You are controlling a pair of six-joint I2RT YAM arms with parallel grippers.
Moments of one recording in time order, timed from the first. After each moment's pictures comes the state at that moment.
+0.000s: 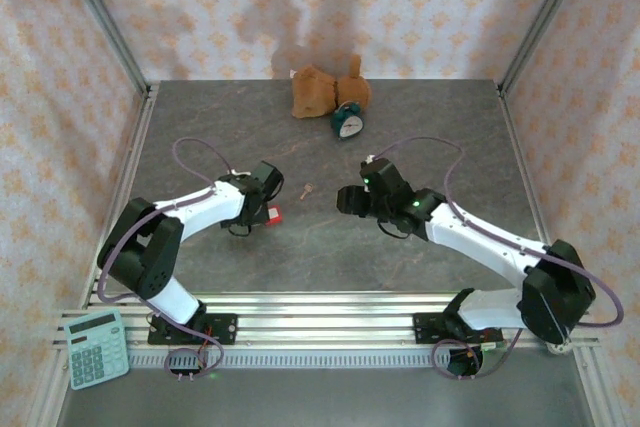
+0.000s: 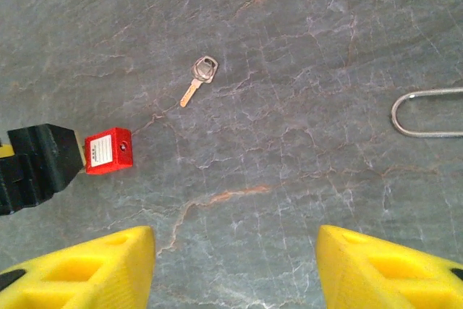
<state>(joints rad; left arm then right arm) -0.46 1.59 0.90 -0.71 -0.40 -0.75 0.73 1.29 0.88 -0.40 0.01 0.68</state>
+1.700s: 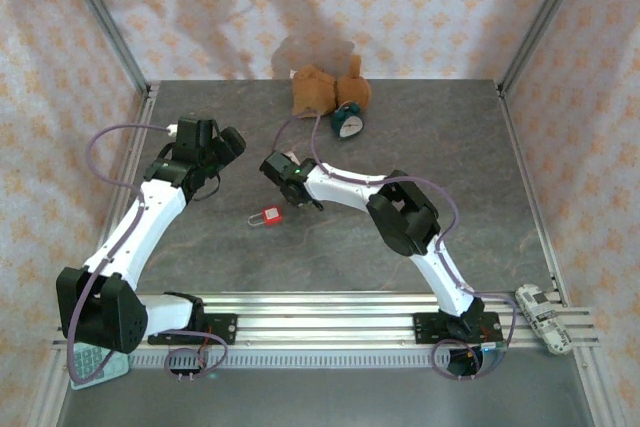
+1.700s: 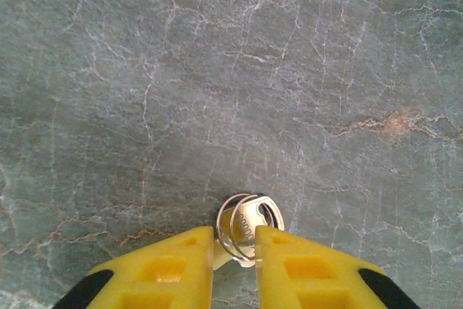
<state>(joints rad) -0.14 1.25 1.04 -0.53 -0.10 -0.80 0.91 2.27 1.76 -0.72 0.44 0.22</state>
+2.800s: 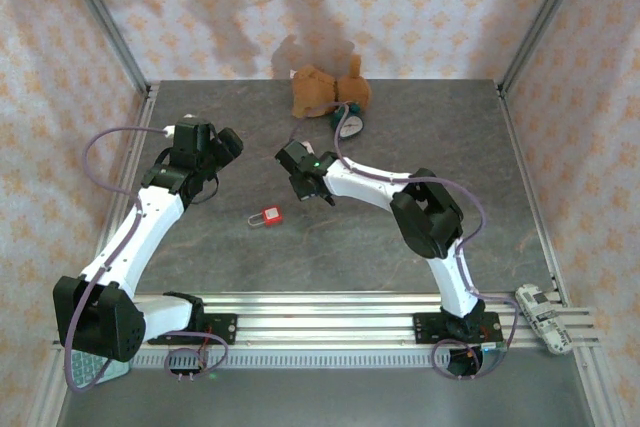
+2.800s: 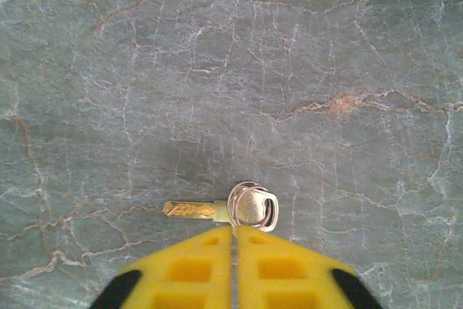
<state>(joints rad) -0.14 1.21 1.00 -0.49 -0.13 -0.78 0.85 2.11 1.61 -0.63 0.32 0.34</state>
